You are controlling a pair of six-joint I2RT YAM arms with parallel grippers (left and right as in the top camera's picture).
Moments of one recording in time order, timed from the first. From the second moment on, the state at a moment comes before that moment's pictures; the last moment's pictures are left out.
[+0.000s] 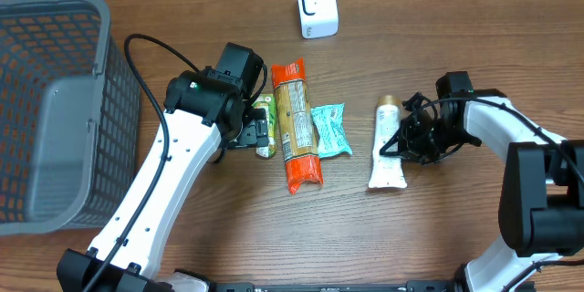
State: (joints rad) left arm -0.35 1.53 1.43 -1.33 -0.21 -0.48; right arm 0.03 1.85 1.07 -0.87 -0.75 0.06
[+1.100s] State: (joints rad) left arm -0.35 1.53 1.43 -1.33 -0.21 -0.48; right arm 0.24 1.59 1.73 -1.15 -0.64 0.06
